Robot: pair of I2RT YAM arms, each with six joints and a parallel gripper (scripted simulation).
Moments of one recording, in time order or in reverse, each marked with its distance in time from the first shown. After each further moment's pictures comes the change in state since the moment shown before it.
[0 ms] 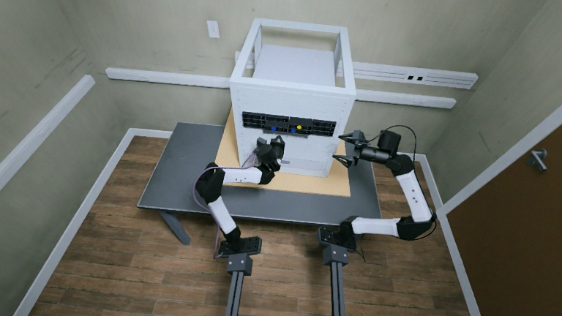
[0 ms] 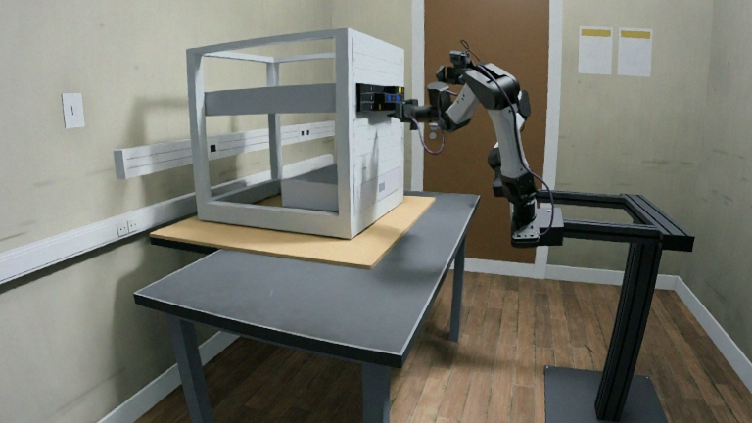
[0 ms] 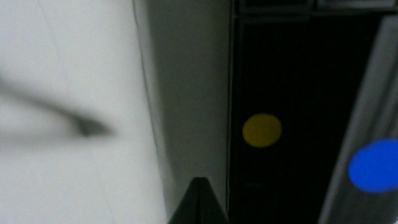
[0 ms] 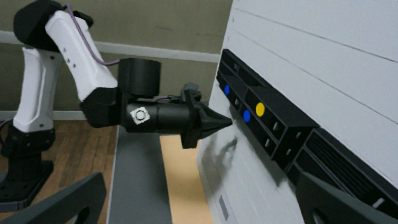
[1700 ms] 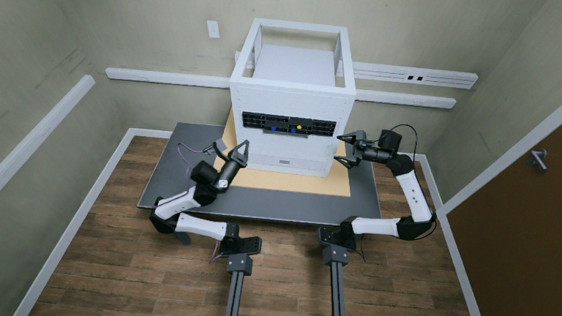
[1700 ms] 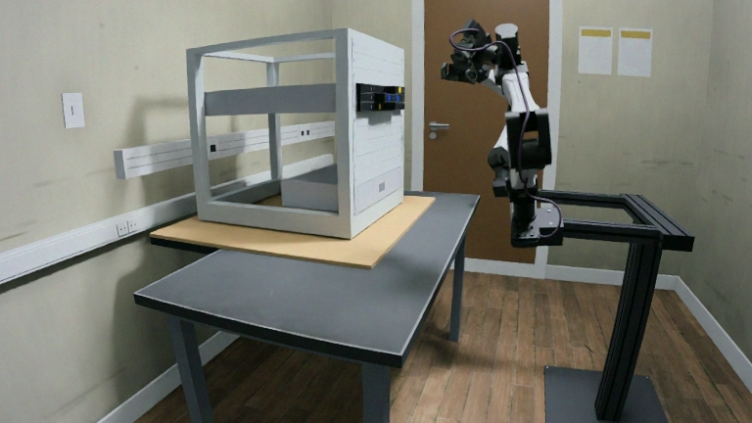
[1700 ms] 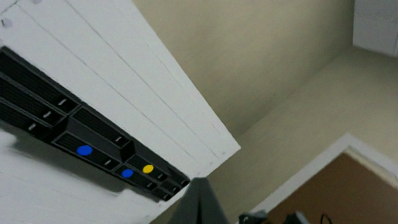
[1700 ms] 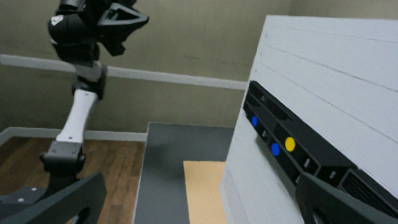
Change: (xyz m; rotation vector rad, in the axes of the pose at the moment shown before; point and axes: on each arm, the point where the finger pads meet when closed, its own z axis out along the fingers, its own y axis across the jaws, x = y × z) left arm -0.108 -0.194 -0.251 0.435 0.241 0.557; right arm -0.024 0.020 -0.003 -0.125 -0.129 0.014
